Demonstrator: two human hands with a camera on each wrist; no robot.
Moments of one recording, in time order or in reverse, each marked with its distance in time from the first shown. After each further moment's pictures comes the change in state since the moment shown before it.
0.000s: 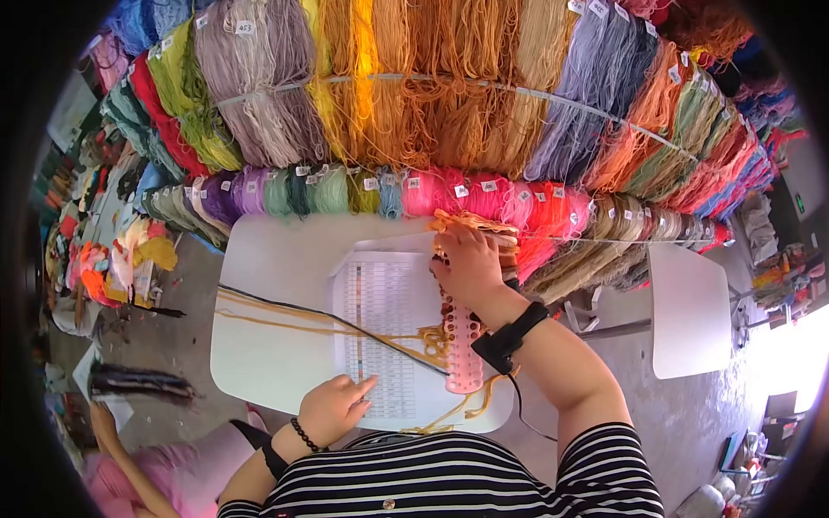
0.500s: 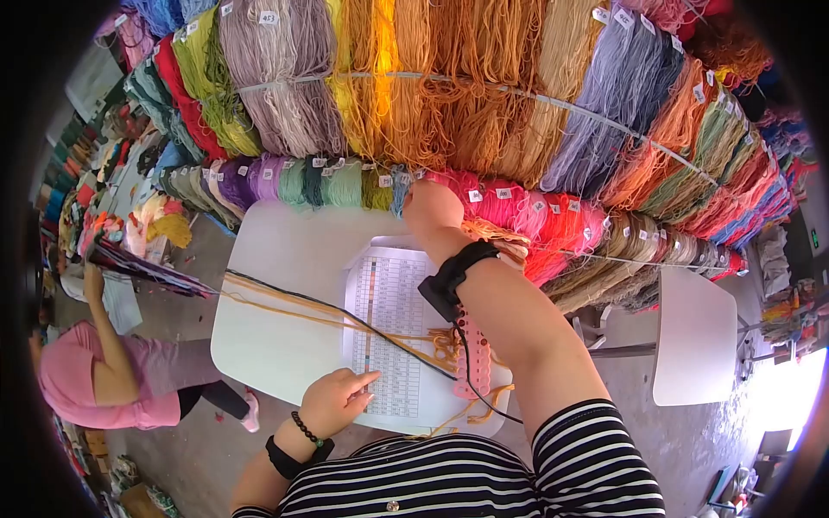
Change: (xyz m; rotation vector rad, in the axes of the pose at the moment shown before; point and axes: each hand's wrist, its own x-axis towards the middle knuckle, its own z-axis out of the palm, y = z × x) left_hand 0.007 0.013 0.015 -0.142 0.126 -0.072; right_hand 0.120 -0.038 0.019 0.238 0.053 0.268
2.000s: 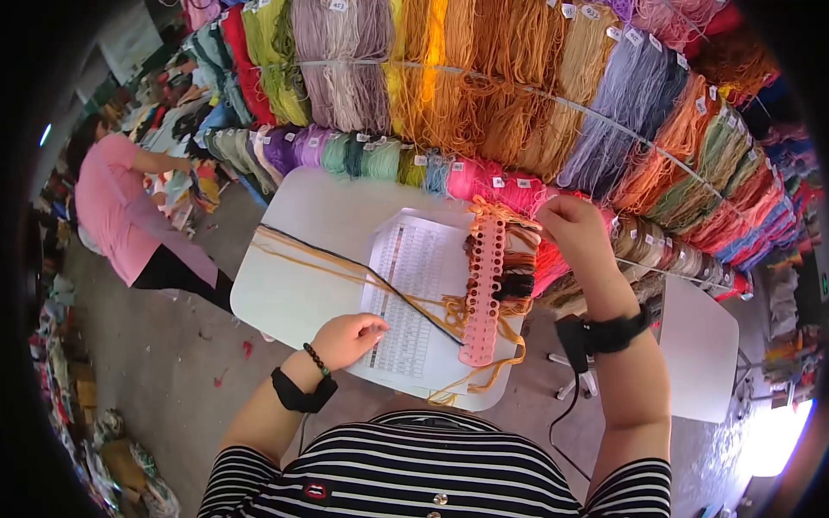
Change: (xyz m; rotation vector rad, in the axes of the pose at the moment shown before) left_hand 0.008 0.004 -0.006 -0.146 -0.029 -0.167; right_hand -0.115 0.067 -0.190 0.597 -0.135 -0.015
